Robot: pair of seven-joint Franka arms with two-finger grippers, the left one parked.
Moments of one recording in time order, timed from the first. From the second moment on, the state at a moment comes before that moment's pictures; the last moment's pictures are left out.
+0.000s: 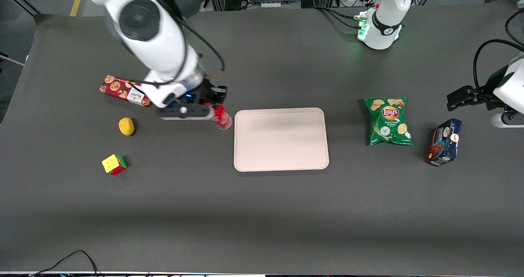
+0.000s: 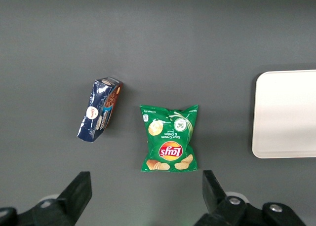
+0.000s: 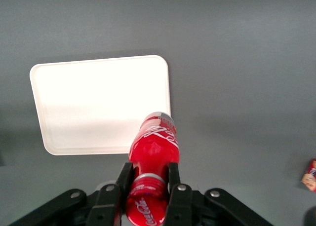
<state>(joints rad) 0.32 0.37 0.36 -1.33 -0.04 1.65 0.73</state>
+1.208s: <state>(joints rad) 0.44 0.72 0.35 -1.31 -0.19 1.95 0.86</state>
